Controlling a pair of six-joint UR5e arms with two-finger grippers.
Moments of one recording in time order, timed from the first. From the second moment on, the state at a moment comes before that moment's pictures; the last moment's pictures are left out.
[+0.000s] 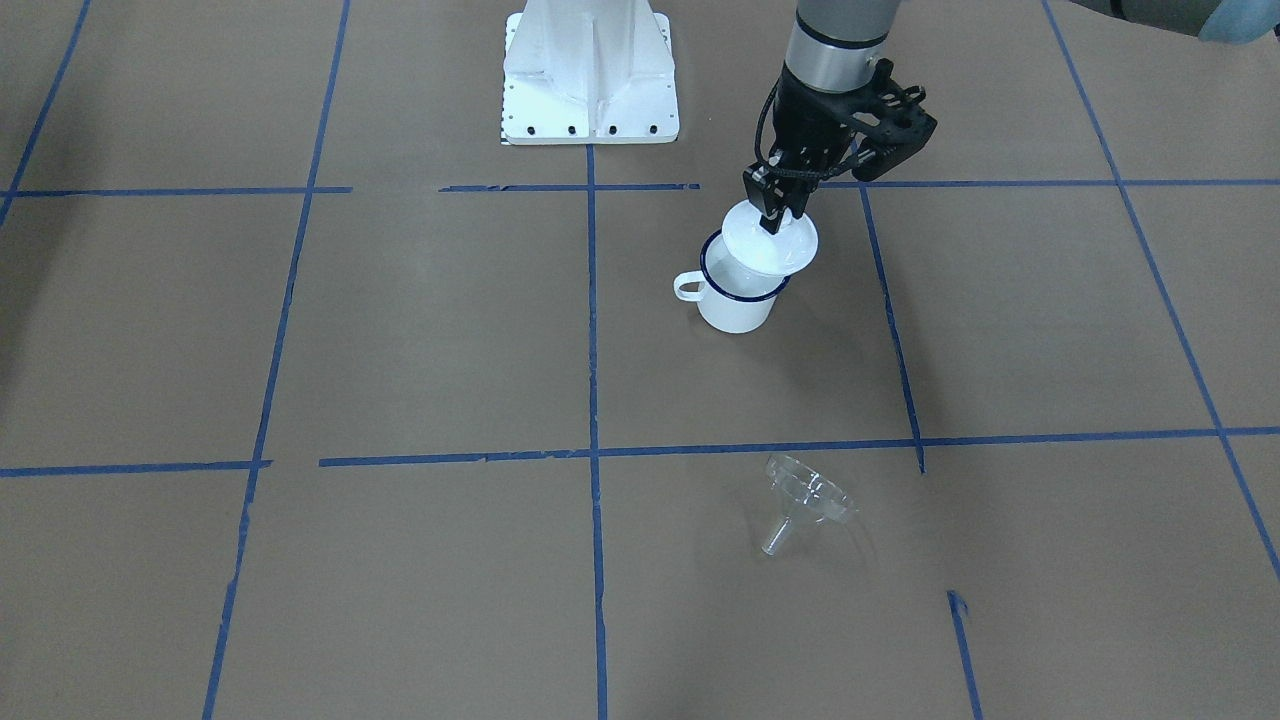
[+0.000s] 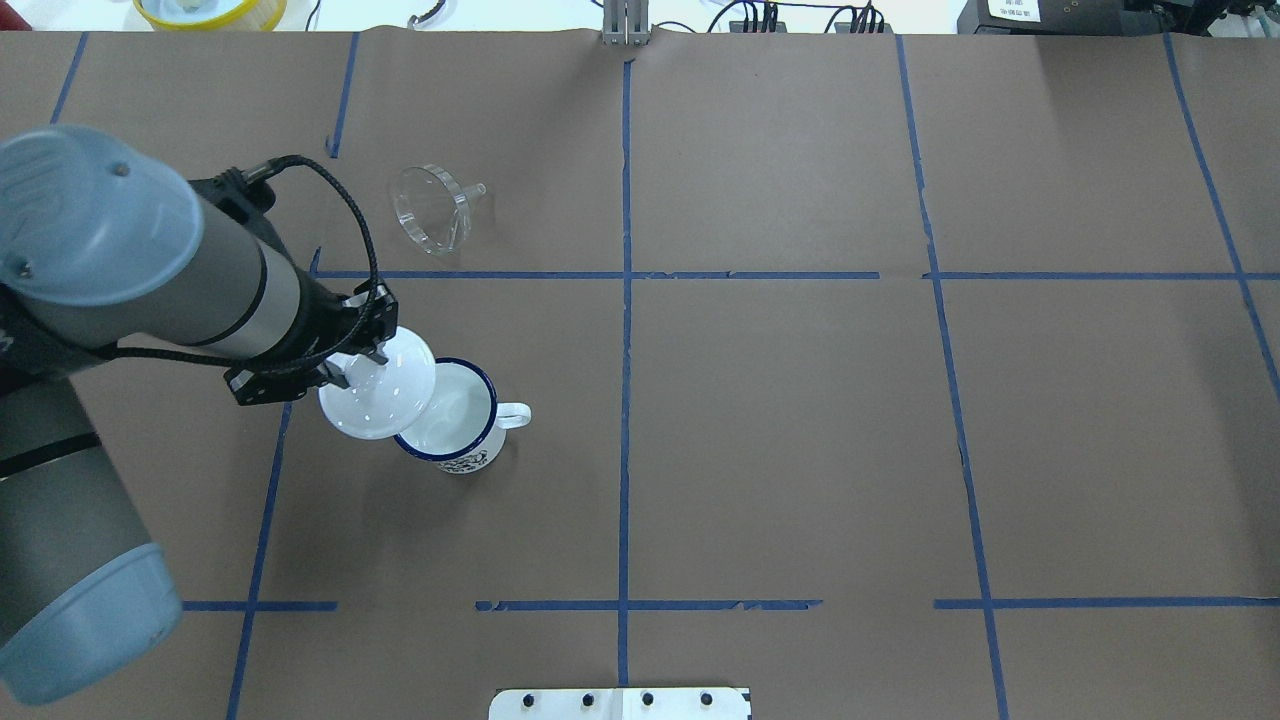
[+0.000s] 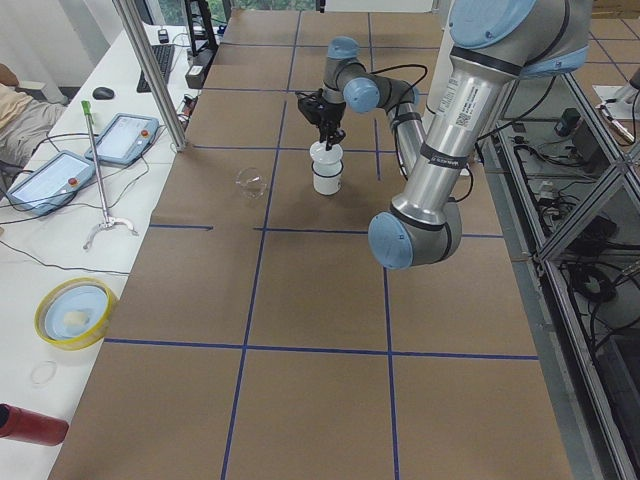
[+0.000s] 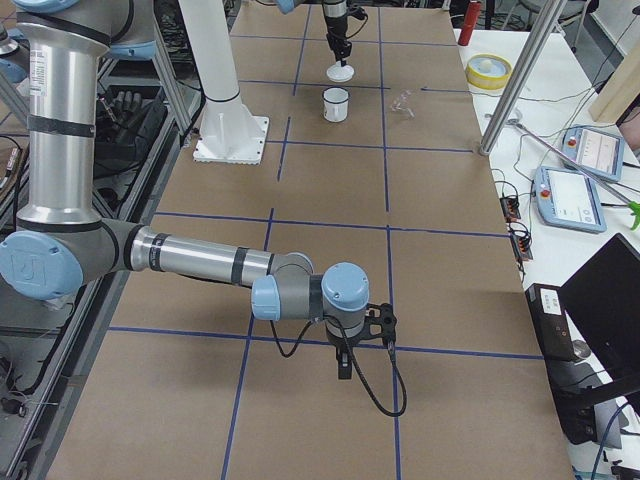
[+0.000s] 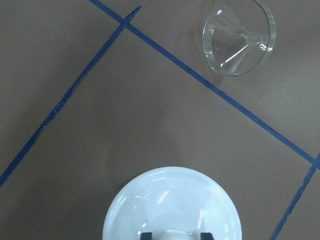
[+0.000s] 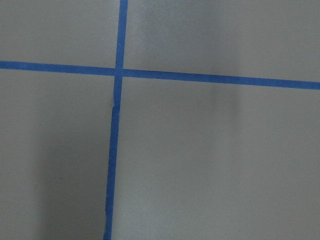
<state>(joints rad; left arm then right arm) -0.62 -1.97 -2.22 -1.29 -1.88 -1.73 1.57 -1.69 1.56 -1.37 2.29 0.01</state>
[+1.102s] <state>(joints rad) -0.50 -1.71 -2.08 -1.64 -1.86 -1.73 1.57 -1.69 1.56 -1.37 2.29 0.01</state>
